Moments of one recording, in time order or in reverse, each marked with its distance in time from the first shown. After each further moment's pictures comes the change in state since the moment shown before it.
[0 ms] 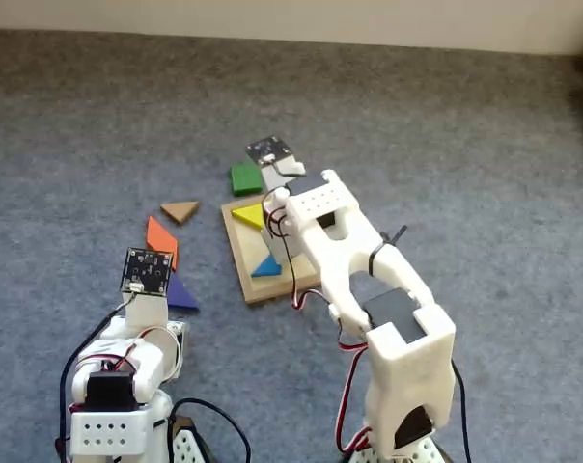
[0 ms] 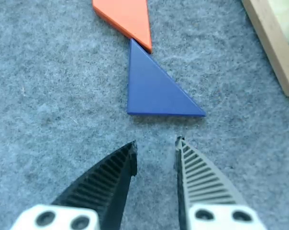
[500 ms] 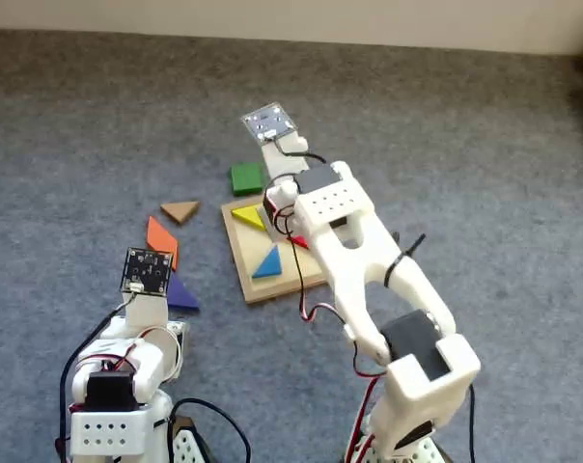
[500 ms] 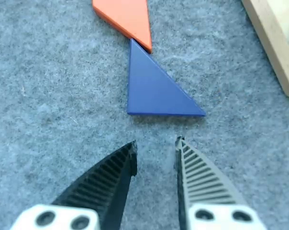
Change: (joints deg) left arm 0.0 0.0 0.0 0.0 0.0; right arm -0.1 -11.7 3.2 -2.4 0.0
